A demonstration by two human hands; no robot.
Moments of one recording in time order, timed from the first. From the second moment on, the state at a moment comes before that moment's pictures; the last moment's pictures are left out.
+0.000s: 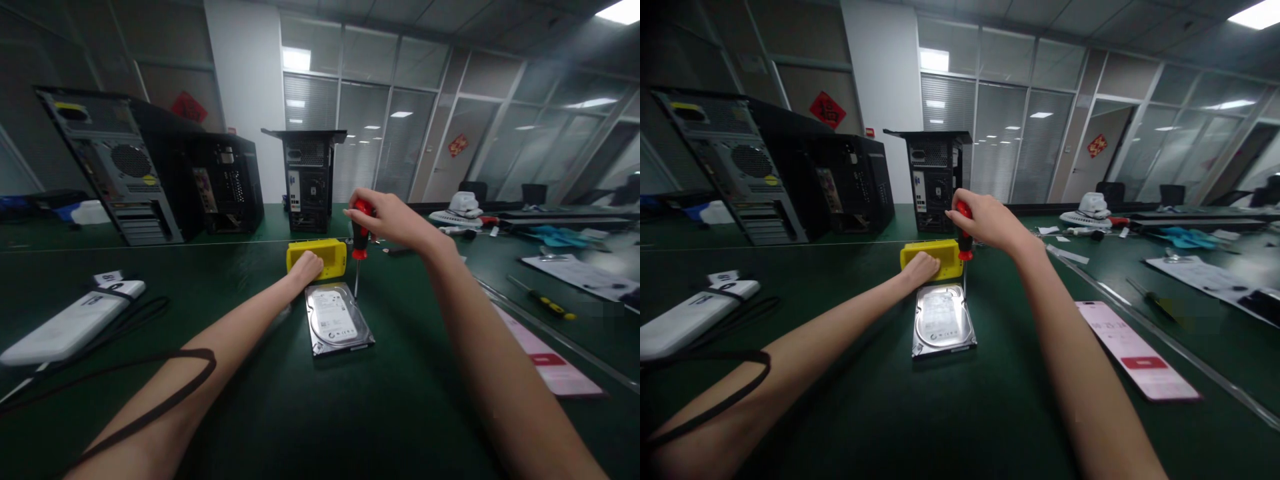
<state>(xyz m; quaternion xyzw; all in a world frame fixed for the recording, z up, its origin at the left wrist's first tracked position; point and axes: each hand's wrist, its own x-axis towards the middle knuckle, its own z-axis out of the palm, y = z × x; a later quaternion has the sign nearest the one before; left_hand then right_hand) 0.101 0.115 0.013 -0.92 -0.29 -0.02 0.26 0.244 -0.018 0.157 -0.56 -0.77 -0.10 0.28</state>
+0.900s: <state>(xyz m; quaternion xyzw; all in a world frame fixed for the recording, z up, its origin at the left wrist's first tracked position) 0.074 0.093 0.031 -0.93 -0.28 -0.04 0.24 0.252 -0.021 0.160 -0.56 -0.78 -0.04 0.29</state>
